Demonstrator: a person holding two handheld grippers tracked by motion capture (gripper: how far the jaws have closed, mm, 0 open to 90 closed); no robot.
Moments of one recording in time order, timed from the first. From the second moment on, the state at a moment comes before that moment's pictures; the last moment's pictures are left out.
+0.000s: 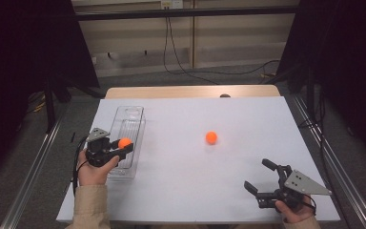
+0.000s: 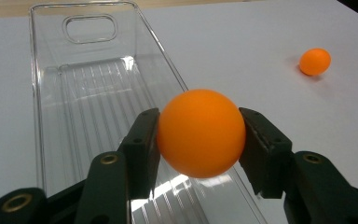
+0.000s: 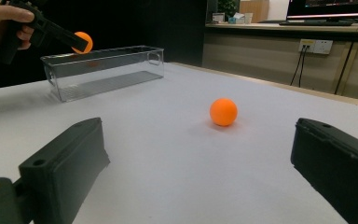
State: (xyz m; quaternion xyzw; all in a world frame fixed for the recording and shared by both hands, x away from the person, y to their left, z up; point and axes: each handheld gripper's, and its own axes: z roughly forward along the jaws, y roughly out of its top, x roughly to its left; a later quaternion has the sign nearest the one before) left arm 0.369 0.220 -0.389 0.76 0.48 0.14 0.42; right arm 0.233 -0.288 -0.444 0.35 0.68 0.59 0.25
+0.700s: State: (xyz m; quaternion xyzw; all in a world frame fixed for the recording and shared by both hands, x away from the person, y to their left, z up) left arm 0.372 0.227 -0.396 0.76 0.49 0.15 0.41; right arm 0.233 -0.289 -0.444 0.35 0.68 0.59 0.25
